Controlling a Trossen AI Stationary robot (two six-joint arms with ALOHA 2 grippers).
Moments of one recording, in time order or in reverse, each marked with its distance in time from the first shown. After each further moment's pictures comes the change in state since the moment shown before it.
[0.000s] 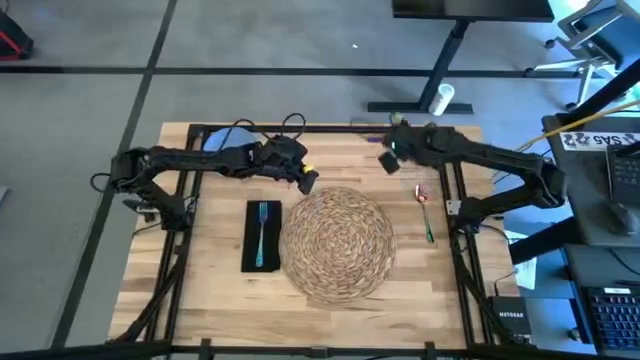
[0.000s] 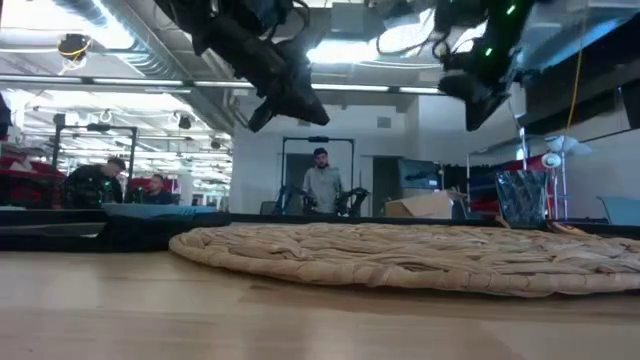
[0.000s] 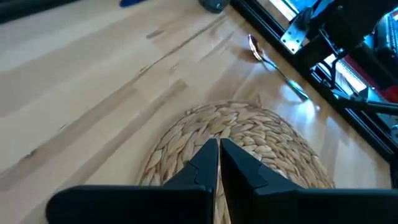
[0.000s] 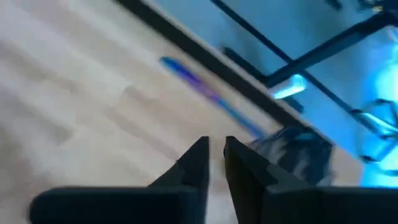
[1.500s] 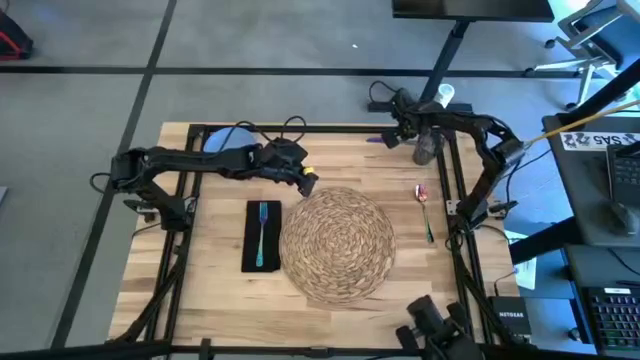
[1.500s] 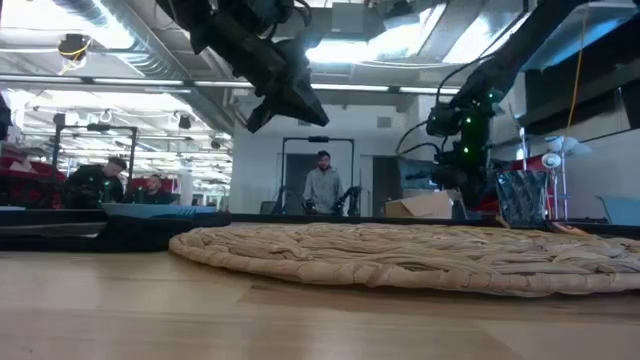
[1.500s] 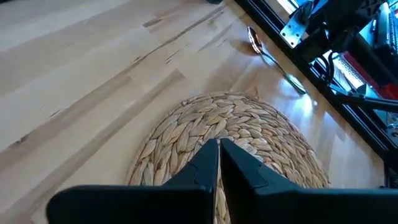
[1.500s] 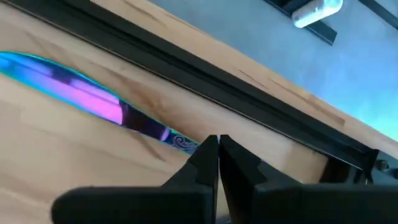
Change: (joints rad) left arm 0.003 -0.001 0.000 -0.017 0.000 -0.035; right arm -0.478 0.438 0.000 0.331 -0.301 -0.203
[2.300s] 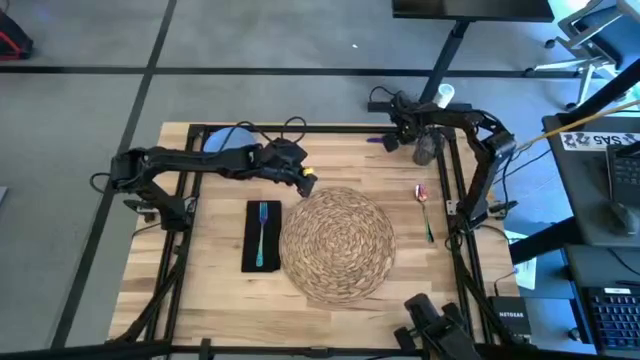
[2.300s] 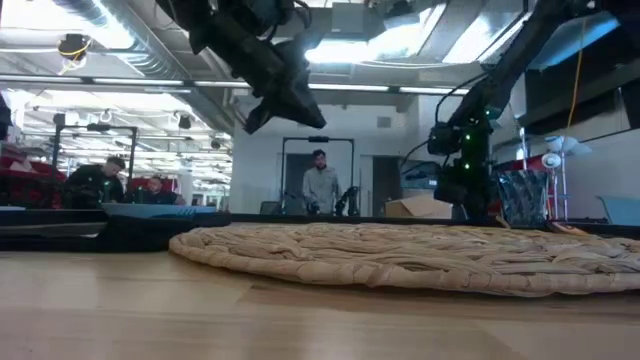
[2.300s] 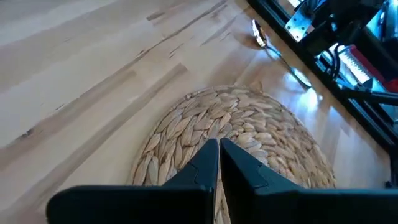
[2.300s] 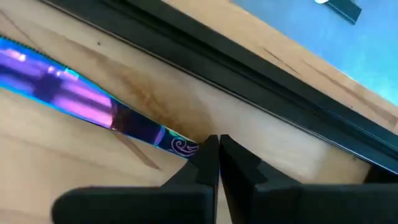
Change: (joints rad) left arm 0.000 0.000 0.000 -0.036 -0.001 0.008; right arm -0.020 0.108 0.006 0.006 -0.059 -0.023
